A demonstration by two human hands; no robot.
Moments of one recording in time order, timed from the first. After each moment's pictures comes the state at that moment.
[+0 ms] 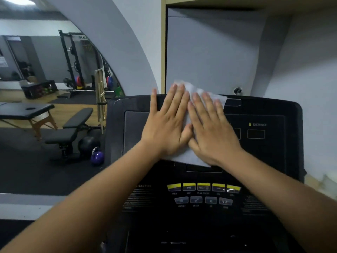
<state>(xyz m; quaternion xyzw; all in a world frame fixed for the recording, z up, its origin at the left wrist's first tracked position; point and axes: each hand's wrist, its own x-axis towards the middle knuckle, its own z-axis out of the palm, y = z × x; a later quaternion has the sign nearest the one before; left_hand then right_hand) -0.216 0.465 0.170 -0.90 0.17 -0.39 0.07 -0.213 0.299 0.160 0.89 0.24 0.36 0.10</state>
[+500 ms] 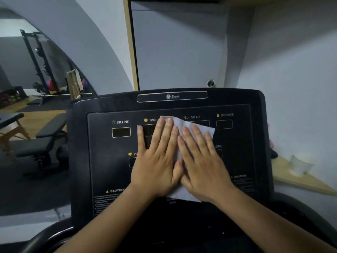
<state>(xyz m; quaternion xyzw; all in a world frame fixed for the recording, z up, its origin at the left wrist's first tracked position) -0.255 0.422 0.092 -0.90 0.22 -0.37 0.06 -0.261 0.256 0.082 0.90 0.24 0.35 0.04</state>
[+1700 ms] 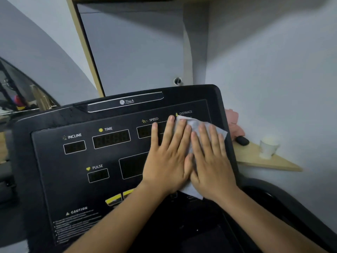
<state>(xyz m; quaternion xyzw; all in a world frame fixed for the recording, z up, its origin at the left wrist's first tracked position) -0.245 0.321 0.102 -0.88 0.31 -0.34 0.07 -0.274 0.172 0.065 0.94 0.07 0.33 0.00</state>
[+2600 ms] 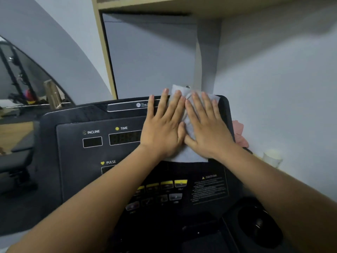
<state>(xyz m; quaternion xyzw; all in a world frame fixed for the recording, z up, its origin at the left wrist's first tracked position) -0.202 0.336 0.164 -0.89 0.24 -0.38 0.06 -0.216 0.168 0.155 0.93 0.13 0.33 0.07</state>
